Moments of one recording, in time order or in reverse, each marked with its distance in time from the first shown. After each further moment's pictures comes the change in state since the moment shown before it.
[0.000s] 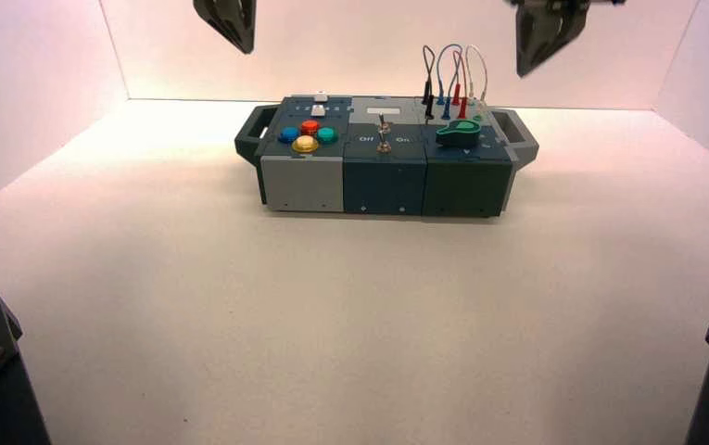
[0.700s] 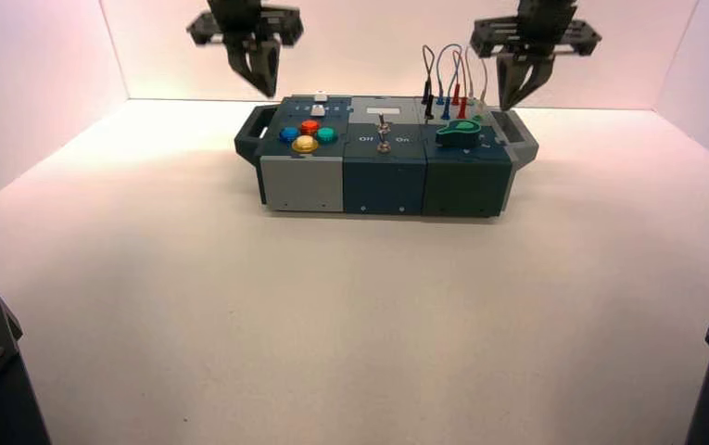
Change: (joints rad) left arm 0.000 0.264 -0.127 -0.002 -0.120 -0.097; right arm -0.011 0.247 -0.087 -0.114 -0.161 0.253
